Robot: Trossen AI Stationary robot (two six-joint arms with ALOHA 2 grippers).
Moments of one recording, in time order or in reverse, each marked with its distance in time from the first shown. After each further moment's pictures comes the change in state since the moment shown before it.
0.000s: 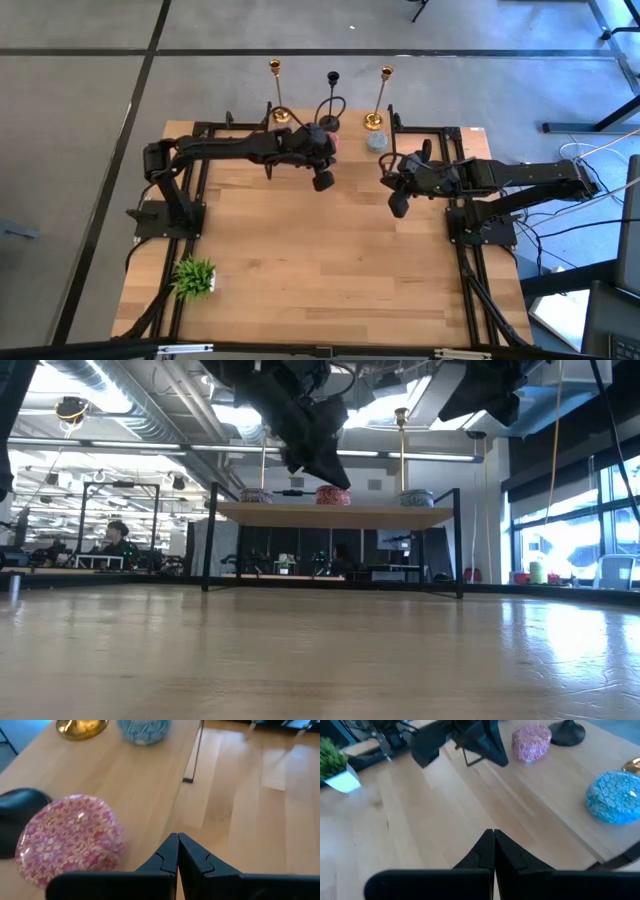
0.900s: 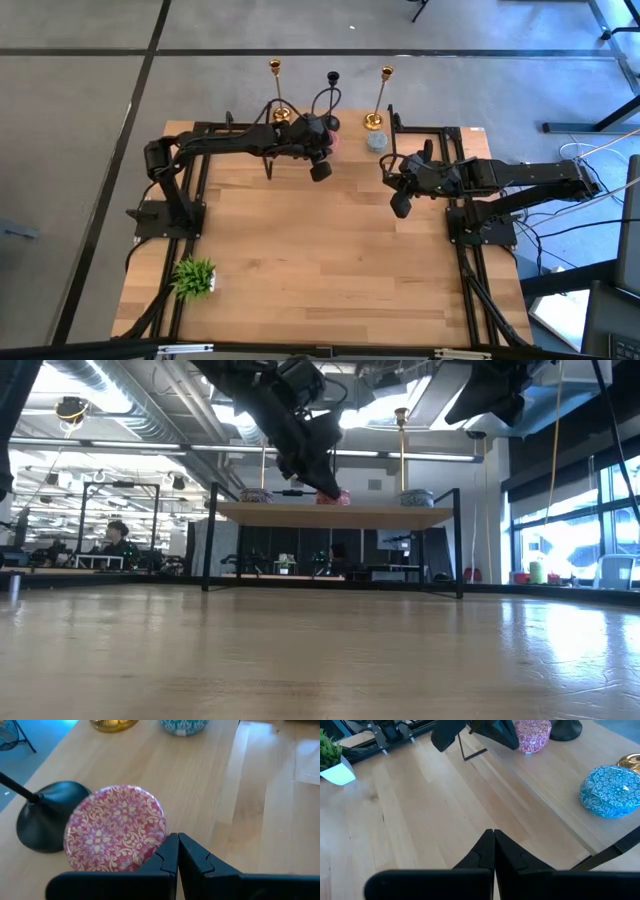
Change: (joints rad) left arm 0.071 0.013 0.000 -0.004 0.001 0.063; right arm 0.000 -0.014 0.000 -0.044 0.000 -0.008
